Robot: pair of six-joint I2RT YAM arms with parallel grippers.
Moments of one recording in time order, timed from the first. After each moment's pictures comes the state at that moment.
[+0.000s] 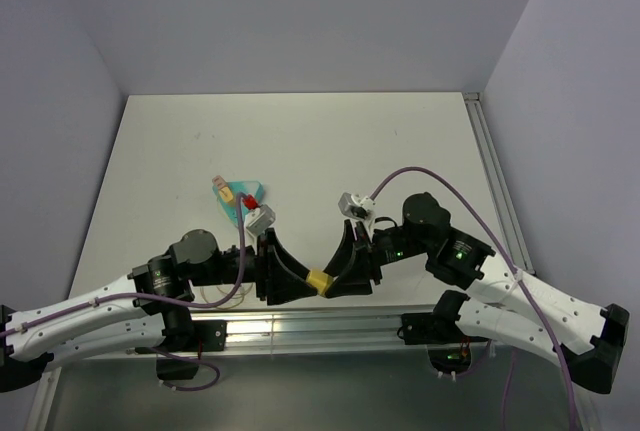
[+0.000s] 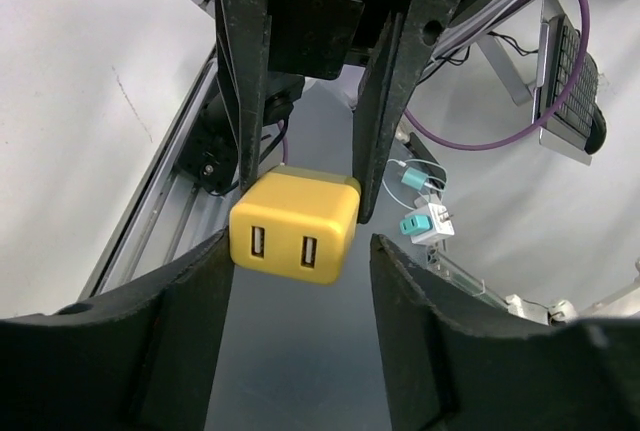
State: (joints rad) left arm -1.18 0.66 0.59 0.04 0.33 -0.73; right arm 0.90 0.76 0.69 -0.11 -0.87 0.41
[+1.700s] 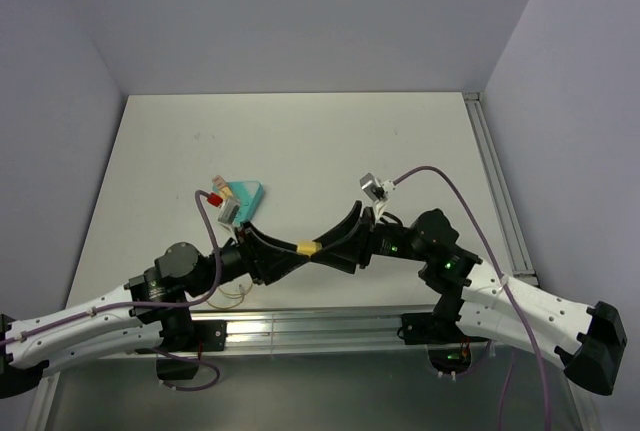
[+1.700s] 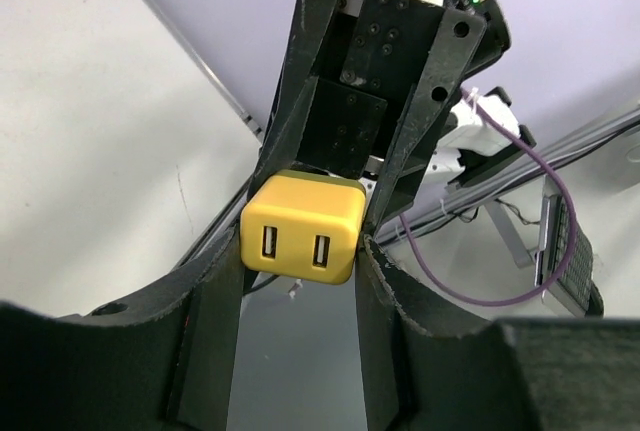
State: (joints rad) left arm -1.18 0.55 0.45 0.21 -0.02 -0.88; right arm 0.91 0.75 0.48 0.43 -0.52 0.74
